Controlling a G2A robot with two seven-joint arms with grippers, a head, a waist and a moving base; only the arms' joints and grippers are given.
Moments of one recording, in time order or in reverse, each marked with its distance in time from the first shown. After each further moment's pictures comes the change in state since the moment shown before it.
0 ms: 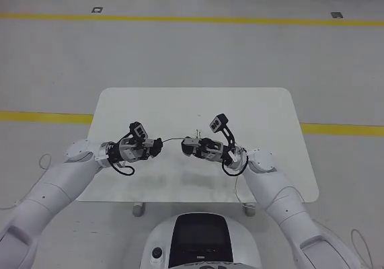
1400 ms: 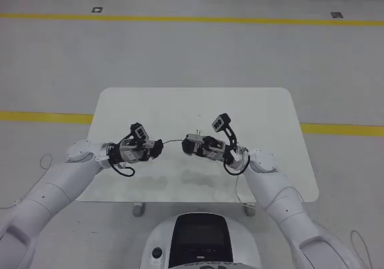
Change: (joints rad) left arm -0.011 0.010 0.036 -0.006 -0.020 -0.007 0.000; right arm -0.006 -0.013 0.035 0.018 0.006 0.000 0.009
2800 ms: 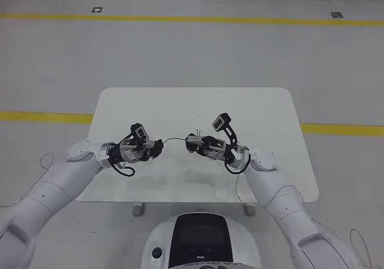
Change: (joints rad) left arm -0.019 0.002 0.033 0.011 -0.022 0.004 0.000; right arm 0.017 -0.012 0.015 0.040 0.003 0.000 0.030
